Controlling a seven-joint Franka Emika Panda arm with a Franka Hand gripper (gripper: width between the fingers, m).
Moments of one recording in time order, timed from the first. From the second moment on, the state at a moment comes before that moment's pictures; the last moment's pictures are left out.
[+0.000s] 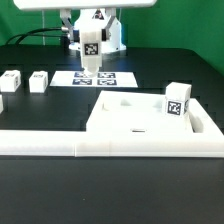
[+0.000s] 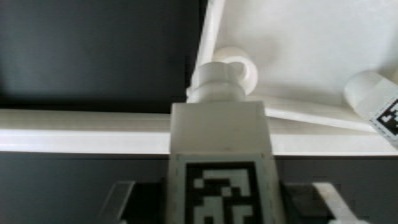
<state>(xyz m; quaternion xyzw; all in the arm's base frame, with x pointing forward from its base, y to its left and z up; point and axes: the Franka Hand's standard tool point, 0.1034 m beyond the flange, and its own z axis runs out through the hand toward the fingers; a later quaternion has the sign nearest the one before) 0.592 -0.041 0.147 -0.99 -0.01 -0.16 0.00</state>
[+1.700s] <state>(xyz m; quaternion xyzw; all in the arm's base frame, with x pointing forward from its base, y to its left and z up) 0.598 -0.003 0.186 -0.96 -0.05 -0.26 -0.02</state>
